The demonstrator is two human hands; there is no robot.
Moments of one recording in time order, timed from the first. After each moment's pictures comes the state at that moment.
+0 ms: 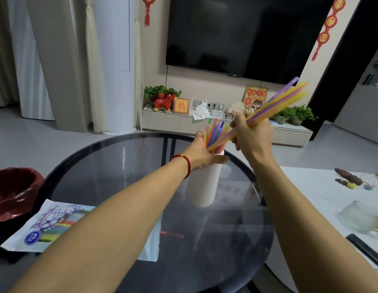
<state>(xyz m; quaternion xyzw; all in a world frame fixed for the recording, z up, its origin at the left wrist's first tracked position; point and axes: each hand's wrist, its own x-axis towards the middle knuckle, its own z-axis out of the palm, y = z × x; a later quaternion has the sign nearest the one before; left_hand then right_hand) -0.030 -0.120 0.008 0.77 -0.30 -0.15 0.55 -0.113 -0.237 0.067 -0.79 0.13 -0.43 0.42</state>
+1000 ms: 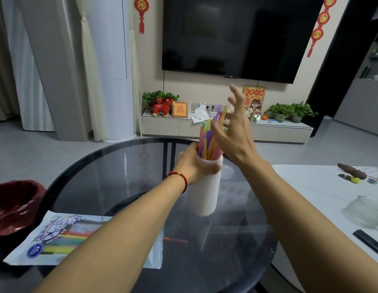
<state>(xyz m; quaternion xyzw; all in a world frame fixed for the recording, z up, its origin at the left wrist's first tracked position) -0.028 -0.116 -0.021 0.81 -0.28 -0.02 0.52 -0.101 -0.219 0.066 -0.84 -0.03 -0.44 0.32</state>
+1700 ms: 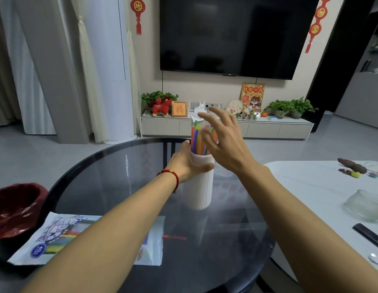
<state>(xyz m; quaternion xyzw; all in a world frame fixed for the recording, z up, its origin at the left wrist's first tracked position) -0.016 -0.106 -0.022 0.84 -0.29 -0.03 0.46 -0.117 -0.219 0.051 -0.92 -0.04 -0.36 0.14</state>
